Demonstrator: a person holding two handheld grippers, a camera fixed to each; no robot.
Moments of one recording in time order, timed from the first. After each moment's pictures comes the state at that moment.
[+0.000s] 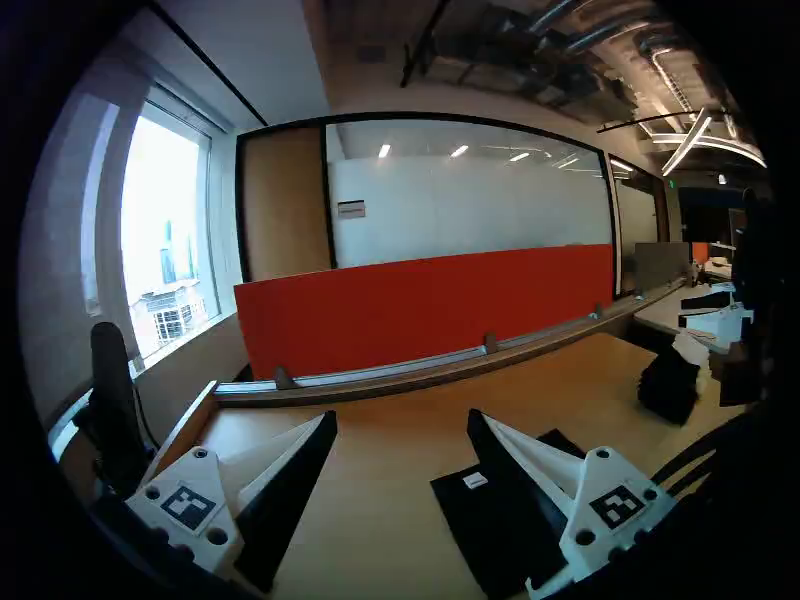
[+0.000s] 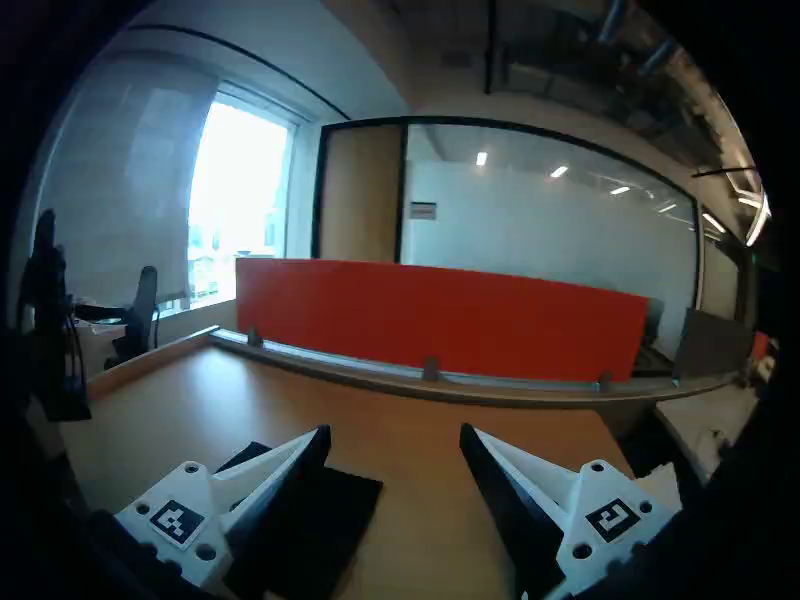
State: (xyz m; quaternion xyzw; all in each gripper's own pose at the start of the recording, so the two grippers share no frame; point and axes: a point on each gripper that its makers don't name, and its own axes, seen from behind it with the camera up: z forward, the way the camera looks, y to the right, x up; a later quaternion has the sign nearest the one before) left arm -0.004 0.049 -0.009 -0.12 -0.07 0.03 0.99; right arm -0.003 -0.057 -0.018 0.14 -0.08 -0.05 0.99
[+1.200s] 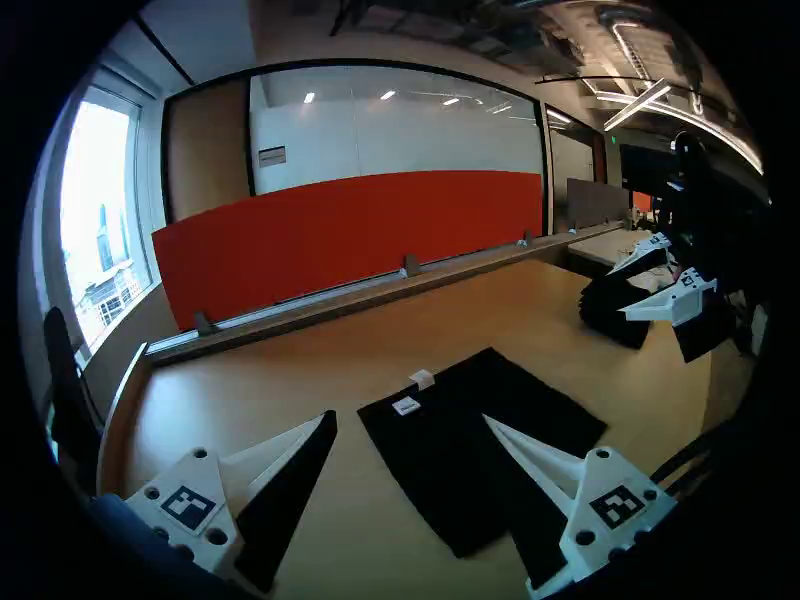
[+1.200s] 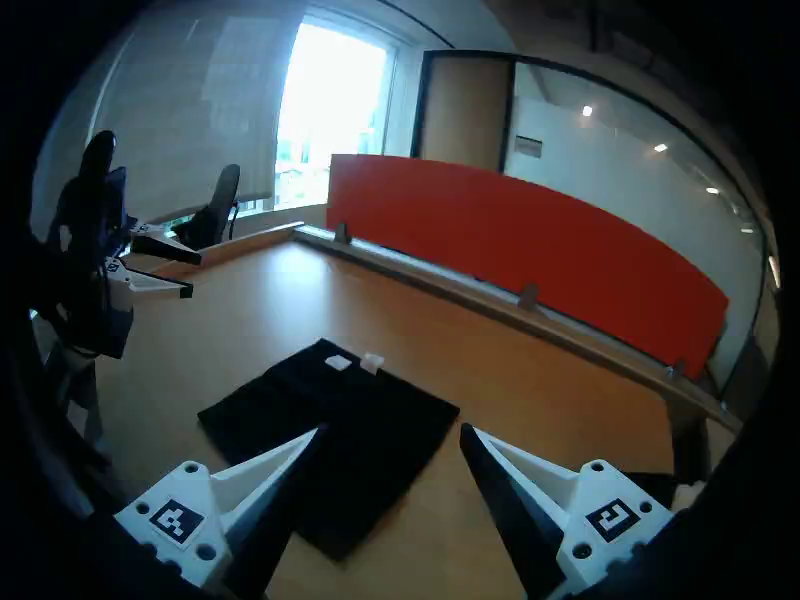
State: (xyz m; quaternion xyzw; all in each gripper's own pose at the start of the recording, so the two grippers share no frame) left arm -0.117 0.110 -0.032 -0.24 -0.16 0.07 0.96; right arm -0.121 -0.104 -0.039 0.27 -0.21 -0.14 0.93
